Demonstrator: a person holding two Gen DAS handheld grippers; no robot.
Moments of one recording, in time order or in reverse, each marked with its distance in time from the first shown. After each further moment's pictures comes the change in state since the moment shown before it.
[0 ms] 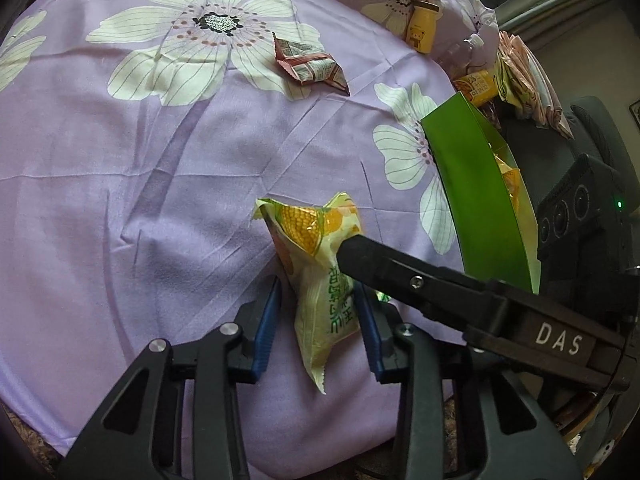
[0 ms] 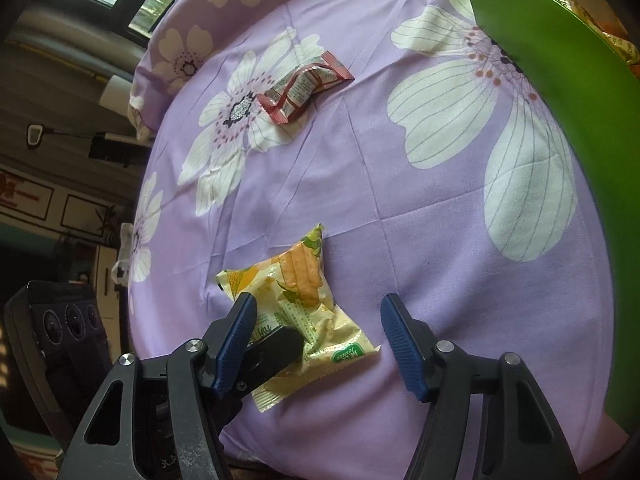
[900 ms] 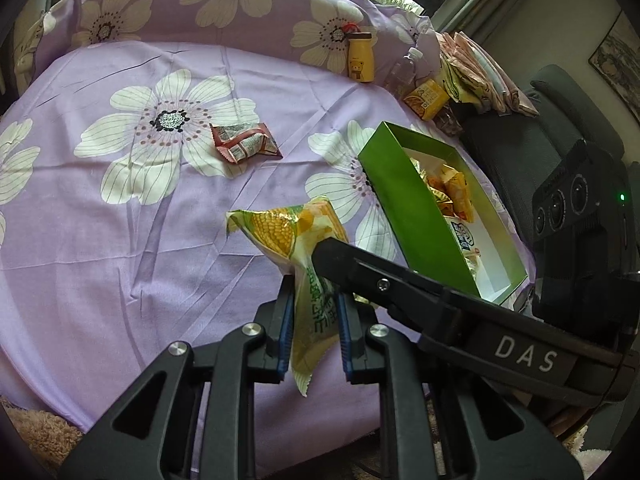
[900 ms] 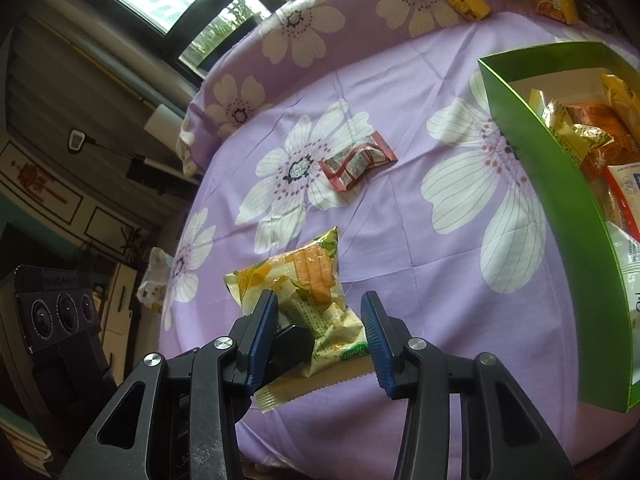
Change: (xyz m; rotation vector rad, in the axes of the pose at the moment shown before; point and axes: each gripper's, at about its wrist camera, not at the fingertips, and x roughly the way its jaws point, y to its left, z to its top) left arm -0.048 -0.059 0.002 0.206 -0.145 0.010; right arm -0.065 0.025 -0.012 -0.095 -0.218 0.077
